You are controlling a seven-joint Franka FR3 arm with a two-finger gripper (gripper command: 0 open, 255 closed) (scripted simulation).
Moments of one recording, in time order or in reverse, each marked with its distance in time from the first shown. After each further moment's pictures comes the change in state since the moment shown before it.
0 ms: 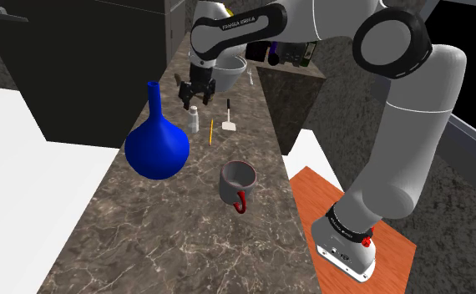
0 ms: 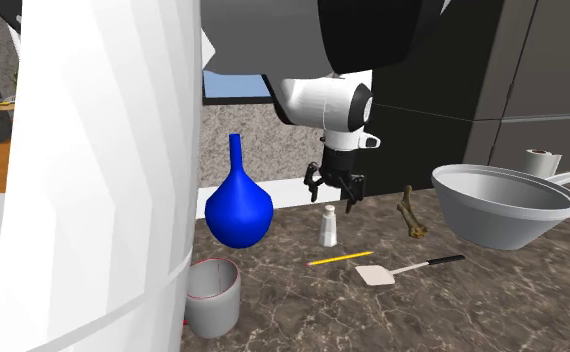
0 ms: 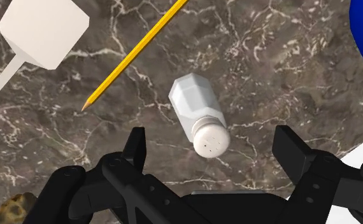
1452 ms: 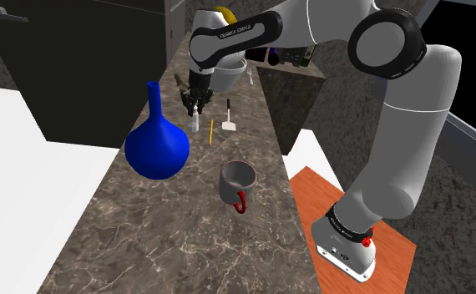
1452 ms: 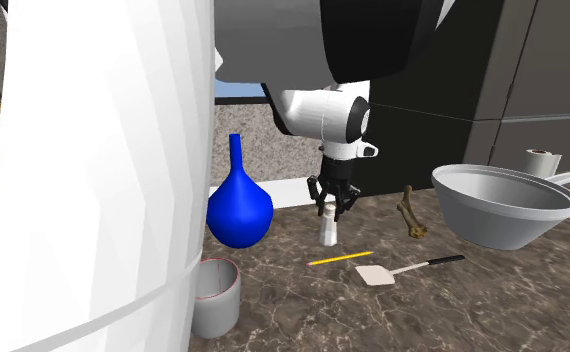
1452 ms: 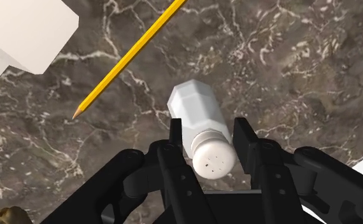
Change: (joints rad) arm 0.003 0.024 0.001 -0.024 0.000 0.048 0.001
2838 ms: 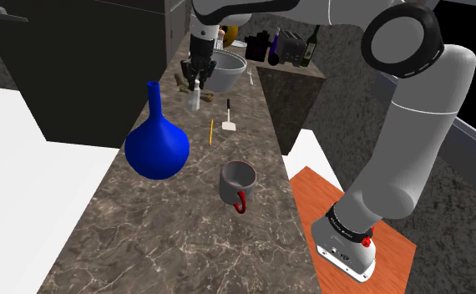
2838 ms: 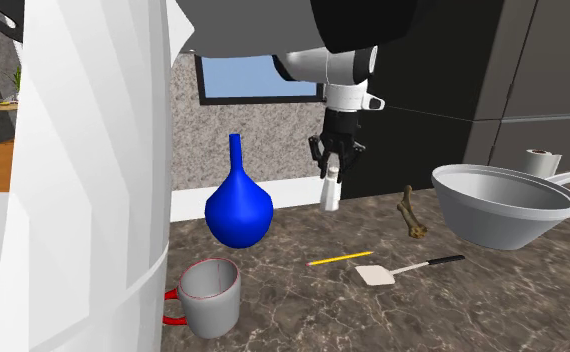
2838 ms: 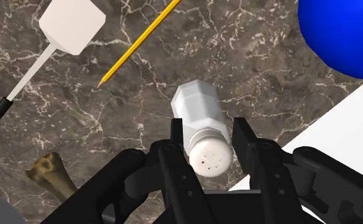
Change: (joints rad) arm -0.002 -0.070 0.000 0.178 -0.003 -0.247 0.017
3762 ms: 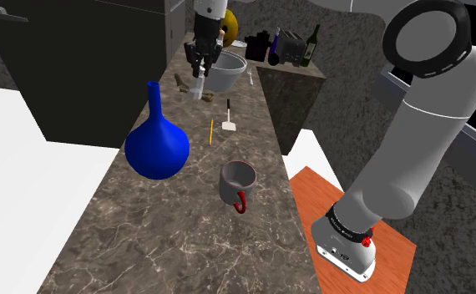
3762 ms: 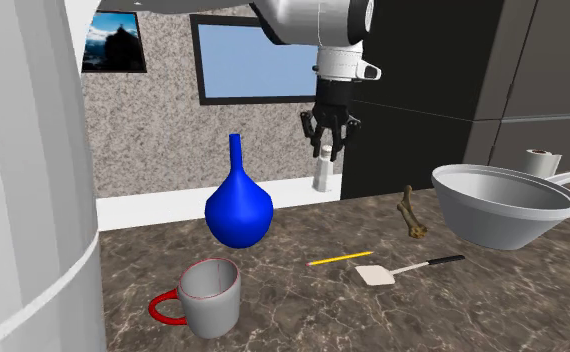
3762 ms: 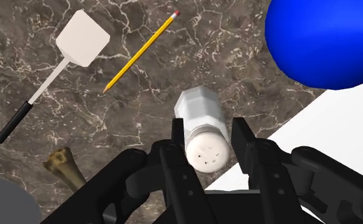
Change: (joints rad) arm 0.010 -0.101 0.009 0.018 0.004 -0.117 0.028
